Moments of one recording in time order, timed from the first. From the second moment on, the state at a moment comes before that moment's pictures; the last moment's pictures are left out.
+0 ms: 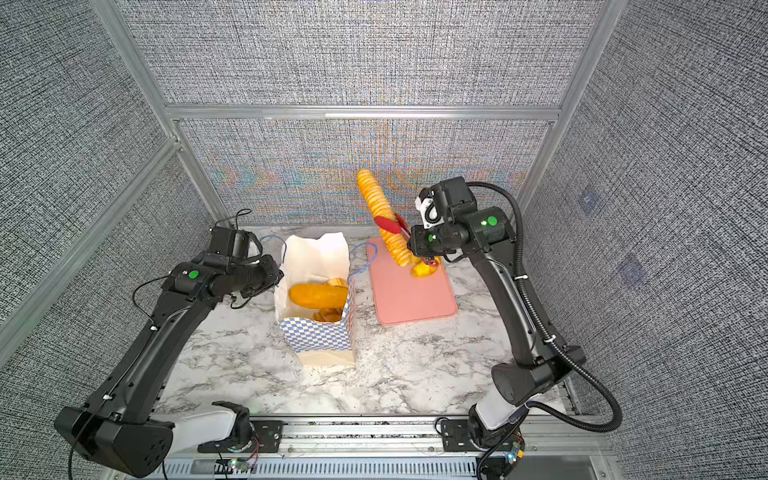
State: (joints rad) left arm -0.30 1.25 1.38 -0.98 0.12 -0.68; right arm 0.39 1.60 2.06 -1.29 -0.16 0.23
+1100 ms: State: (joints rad) left arm -0.30 1.24 1.36 -0.96 0.13 -0.69; right arm 0.68 1.53 2.10 -1.05 -0.30 0.47
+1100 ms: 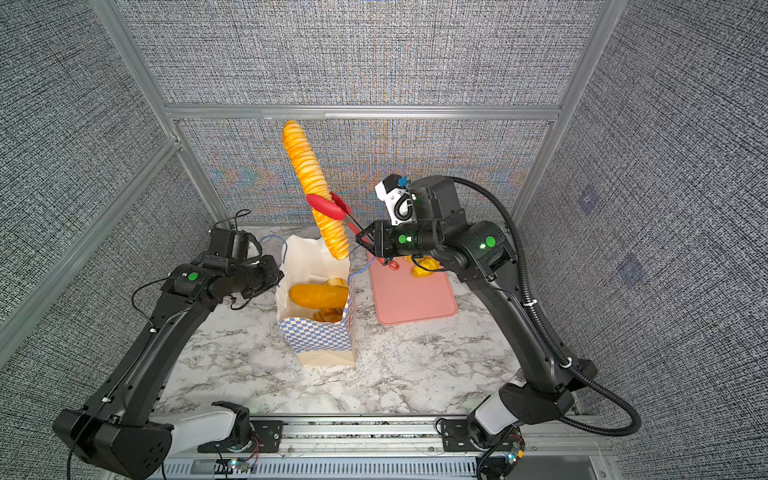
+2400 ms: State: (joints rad) left arm -0.30 1.20 1.33 -0.96 0.13 -0.71; right arm 0.97 1.38 1.68 -1.01 -0.03 0.58
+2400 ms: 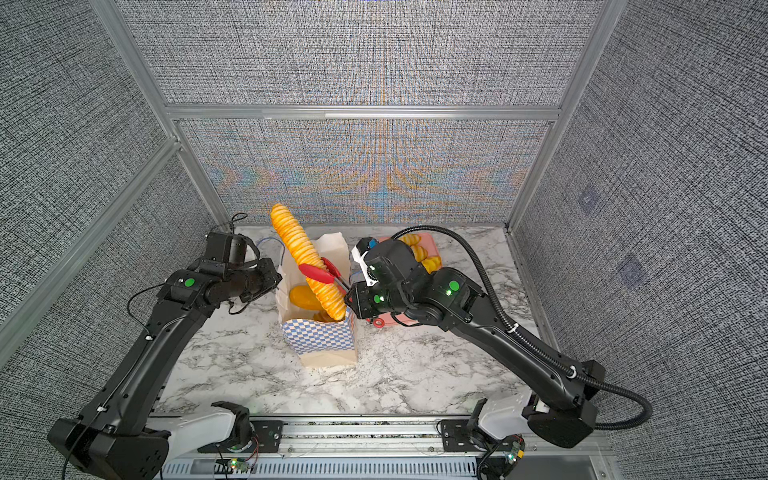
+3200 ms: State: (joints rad) left arm -0.30 1.18 1.32 -0.96 0.13 -0.71; right arm 0.98 1.39 1.67 -1.00 -0.01 0.59
